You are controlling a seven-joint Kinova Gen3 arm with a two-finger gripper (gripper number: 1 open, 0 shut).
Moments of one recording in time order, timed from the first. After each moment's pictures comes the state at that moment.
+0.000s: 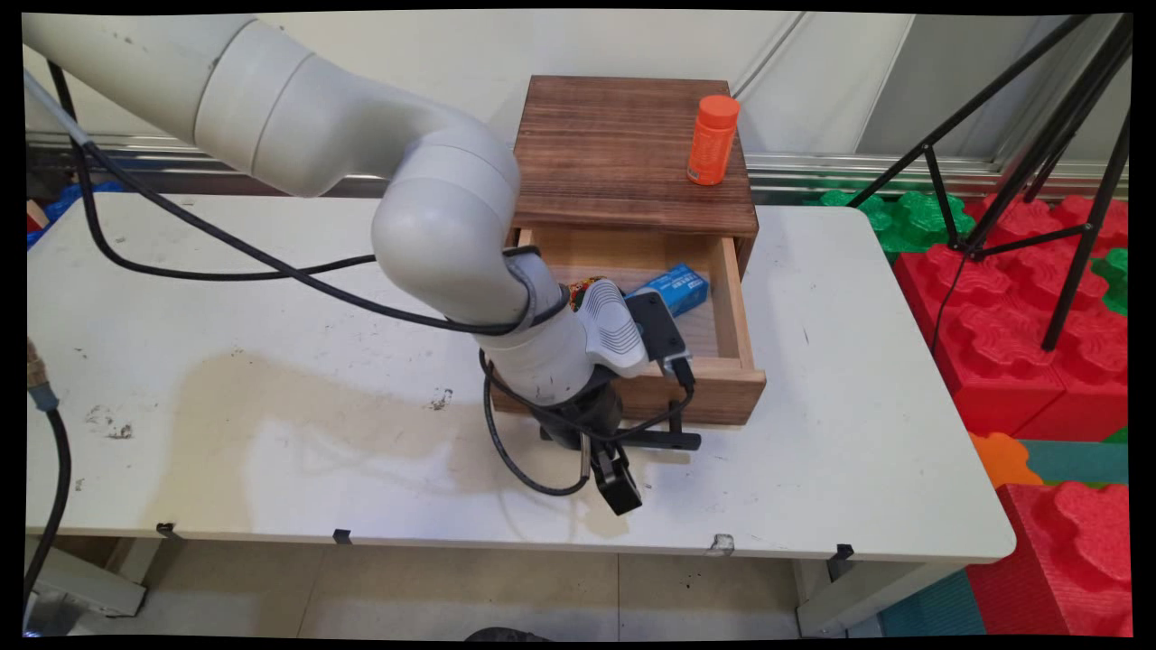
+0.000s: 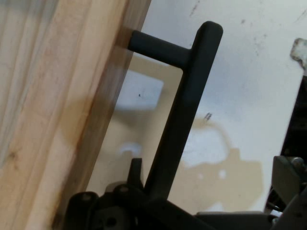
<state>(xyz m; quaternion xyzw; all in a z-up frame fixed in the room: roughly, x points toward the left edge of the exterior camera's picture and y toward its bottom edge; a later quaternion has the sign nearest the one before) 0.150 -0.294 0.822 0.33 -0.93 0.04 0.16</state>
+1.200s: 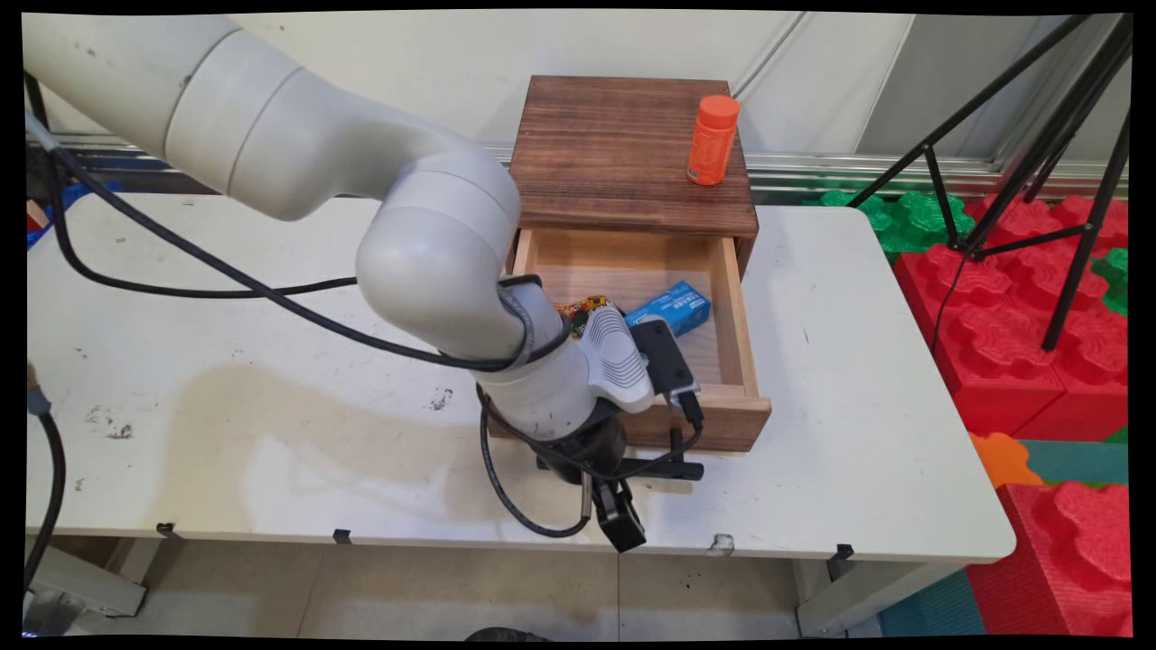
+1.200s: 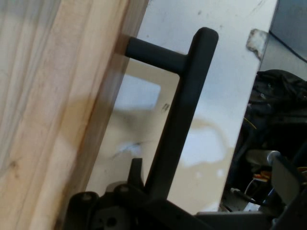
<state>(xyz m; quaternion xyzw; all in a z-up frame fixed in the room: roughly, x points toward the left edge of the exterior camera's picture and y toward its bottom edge) 0.136 -0.266 0.825 0.33 -0.93 0.03 0.16</state>
